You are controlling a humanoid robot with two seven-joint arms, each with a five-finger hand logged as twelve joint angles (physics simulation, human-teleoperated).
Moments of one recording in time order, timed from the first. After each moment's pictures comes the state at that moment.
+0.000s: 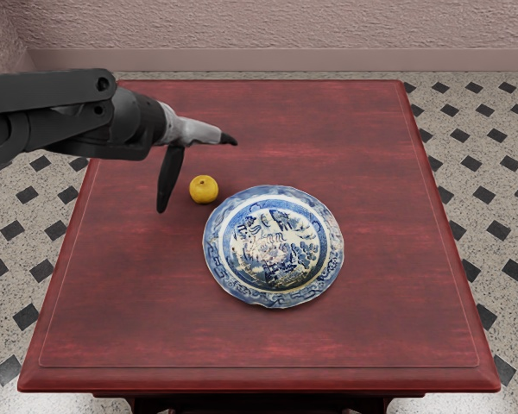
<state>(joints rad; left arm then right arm) -1.63 0.41 0.24 -1.31 0.85 -0.32 0.41 -0.04 0.00 -0.06 0.17 0.03 -0.14 -0.03</state>
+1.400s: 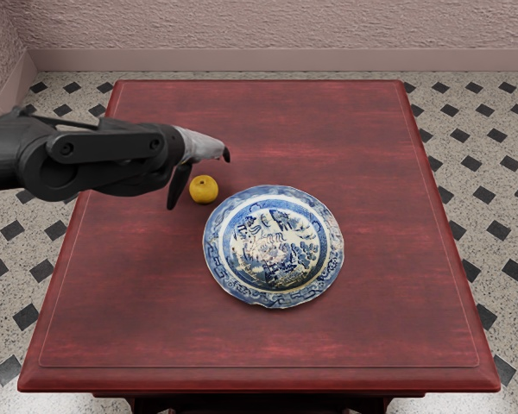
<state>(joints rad) -1.58 0.24 0.41 -1.17 0.97 -0.15 0.40 -0.04 0.00 -0.06 0.17 0.03 -0.14 -0.03</state>
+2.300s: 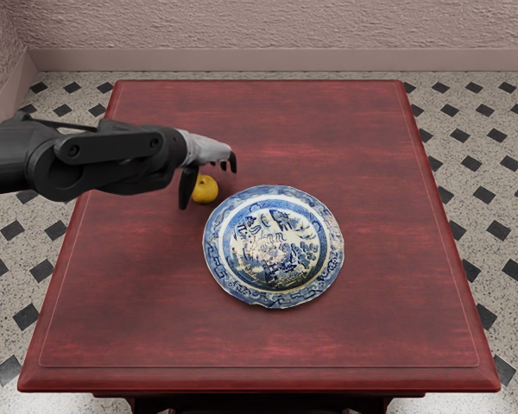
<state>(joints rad) -1.54 0.21 0.41 -1.08 0.97 -0.15 0.27 -0.04 0.00 -0.06 0.17 0.03 -0.14 -0.03</state>
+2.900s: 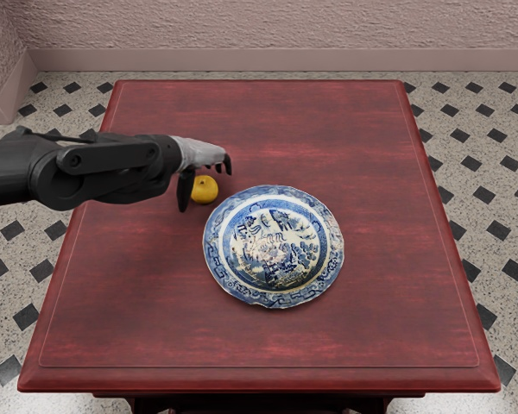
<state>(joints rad) -1.48 0.21 0.41 -1.04 0.97 -0.10 0.27 -0.04 0.00 -0.06 0.17 0.03 -0.14 -0.03</state>
